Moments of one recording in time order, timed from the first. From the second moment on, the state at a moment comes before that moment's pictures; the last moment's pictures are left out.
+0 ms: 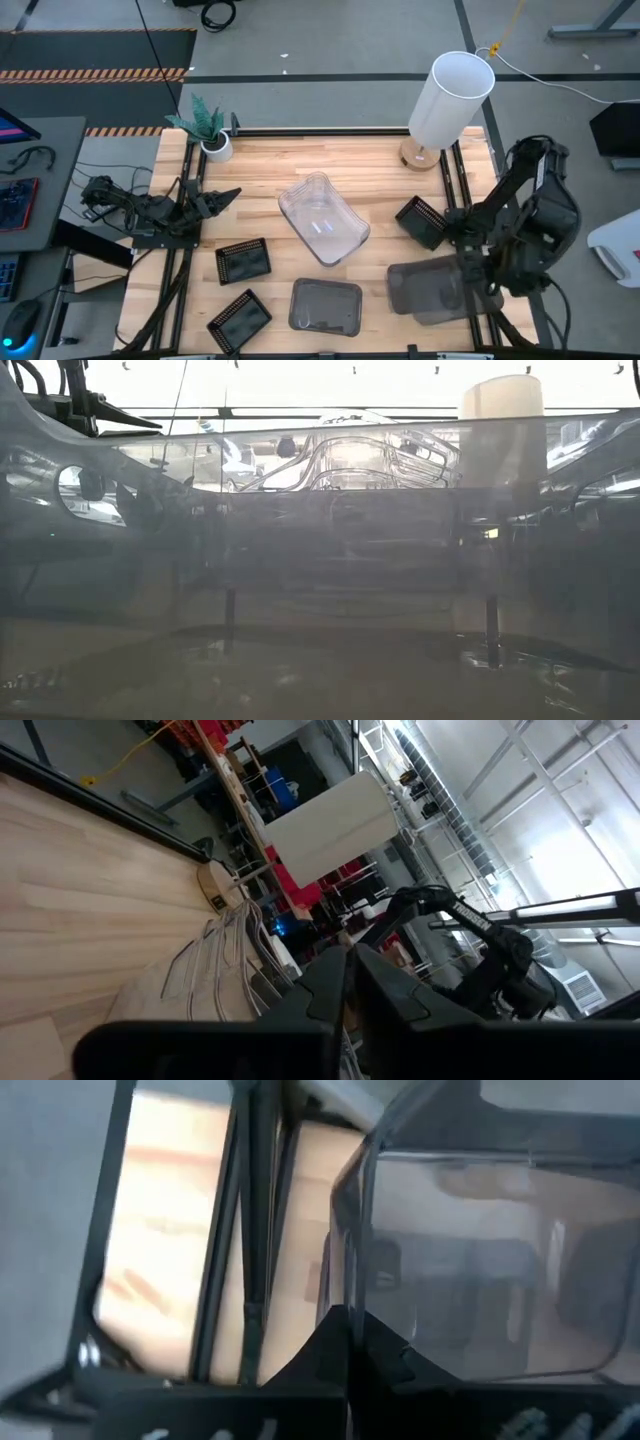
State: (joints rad) left arm -0.38 0.05 0.01 0.26 -0.84 -0.96; right arm 1.06 1.24 1.49 -1.56 -0.18 -0.67
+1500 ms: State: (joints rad) left arm -0.38 0.05 0.01 0.26 -0.84 -0.96; right arm 0.93 1.28 0.97 -1.19 -0.10 -0.66
